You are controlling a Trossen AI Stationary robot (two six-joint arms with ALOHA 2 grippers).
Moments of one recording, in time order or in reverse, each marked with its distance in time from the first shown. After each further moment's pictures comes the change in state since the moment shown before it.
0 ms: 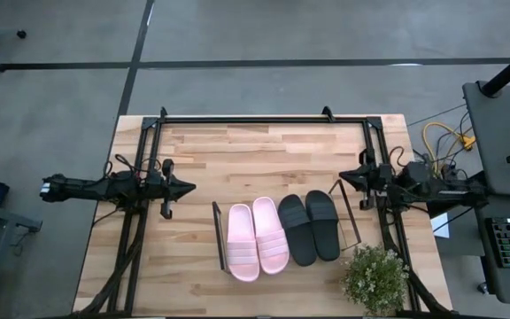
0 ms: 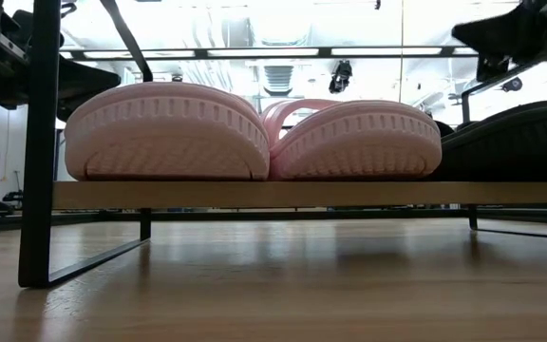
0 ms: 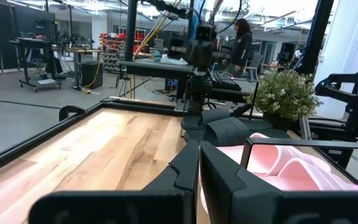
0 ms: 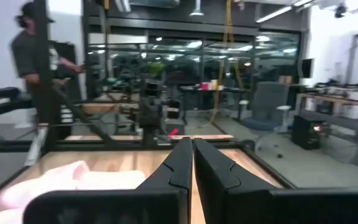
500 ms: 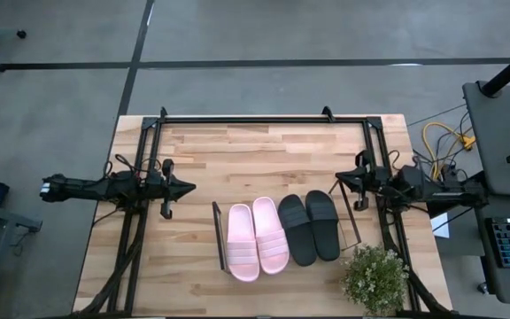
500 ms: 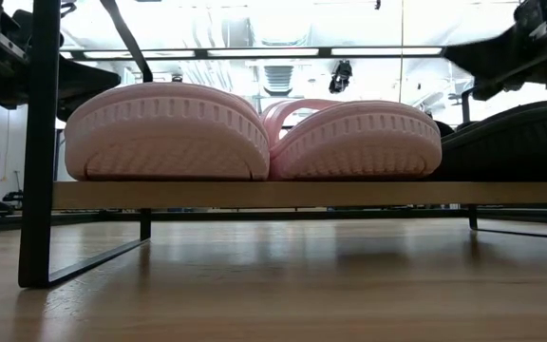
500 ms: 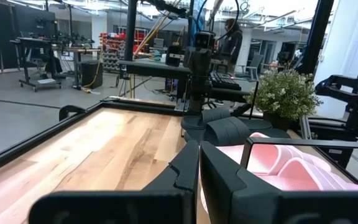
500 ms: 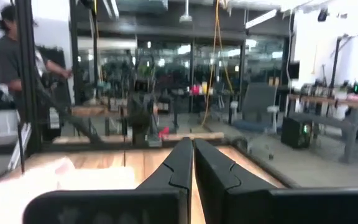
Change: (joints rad) left arm 0.000 0.001 0.000 0.001 0.000 0.000; right arm 0.000 -0.001 -0.125 0.160 0.036 -0.003
